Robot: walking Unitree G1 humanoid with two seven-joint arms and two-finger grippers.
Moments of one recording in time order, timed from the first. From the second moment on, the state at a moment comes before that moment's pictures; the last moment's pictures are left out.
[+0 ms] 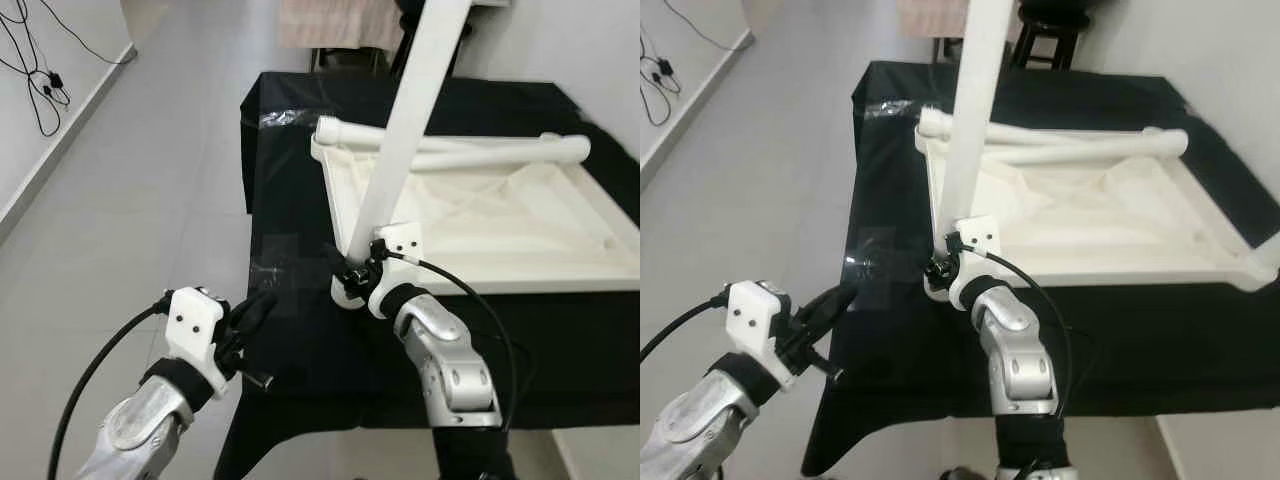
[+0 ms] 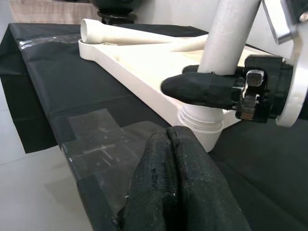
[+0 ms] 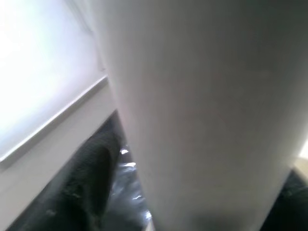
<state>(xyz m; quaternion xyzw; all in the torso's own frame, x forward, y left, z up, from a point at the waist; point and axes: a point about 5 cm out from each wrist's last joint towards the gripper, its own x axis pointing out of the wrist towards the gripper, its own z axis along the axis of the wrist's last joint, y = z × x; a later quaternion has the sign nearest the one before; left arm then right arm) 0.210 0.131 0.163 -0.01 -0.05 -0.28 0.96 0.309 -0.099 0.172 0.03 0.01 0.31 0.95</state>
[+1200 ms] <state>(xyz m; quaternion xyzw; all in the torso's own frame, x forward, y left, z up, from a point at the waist) 0.207 0.126 0.155 -0.02 -0.03 -0.28 0.96 0.325 -0.172 0.175 -0.04 0.01 0.48 0.88</state>
